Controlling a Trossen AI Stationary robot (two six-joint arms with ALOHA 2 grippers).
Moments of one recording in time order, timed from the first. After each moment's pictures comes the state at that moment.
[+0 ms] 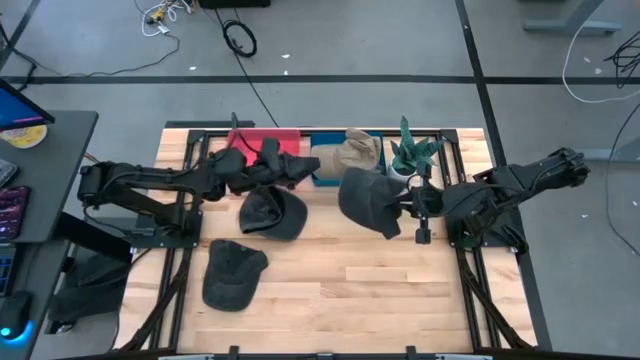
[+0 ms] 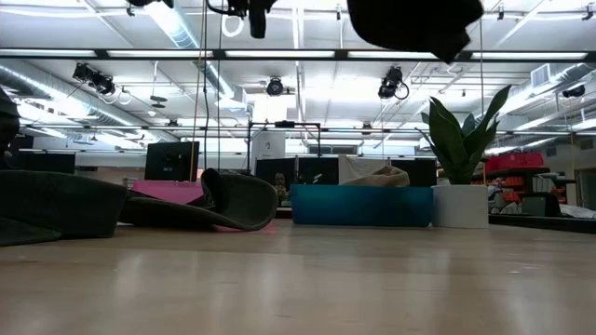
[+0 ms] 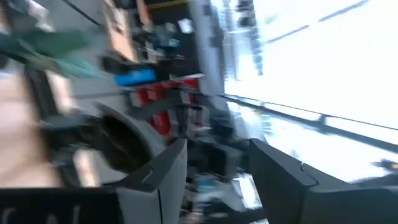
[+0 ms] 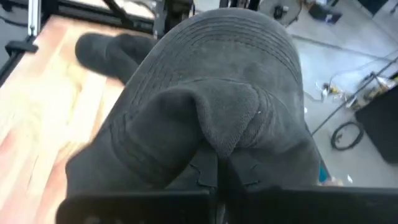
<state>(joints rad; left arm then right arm) 0.07 1.28 0.91 0.59 -0.13 -1.40 0.38 1.00 1.17 -0.76 0.50 0.00</state>
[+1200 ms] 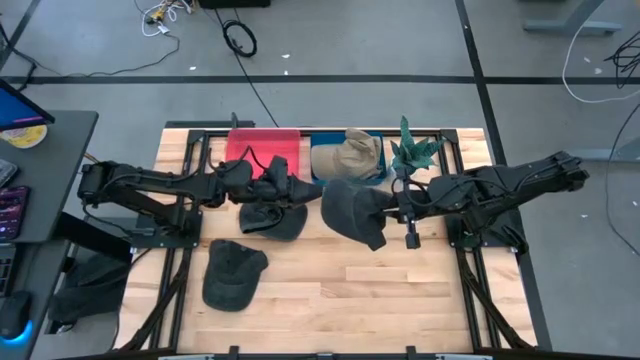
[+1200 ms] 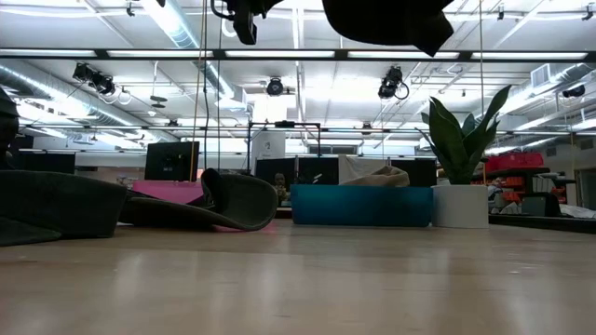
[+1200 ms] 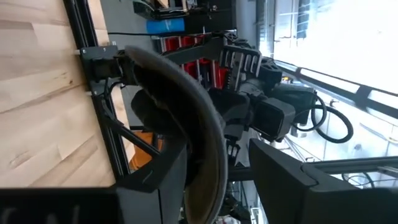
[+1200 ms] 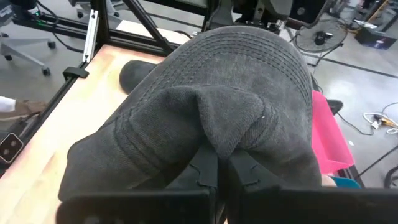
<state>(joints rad) -0.01 1.28 0.91 0.42 -0.03 -1.48 0.29 1.08 1.17 -0.57 0.25 -0.10</state>
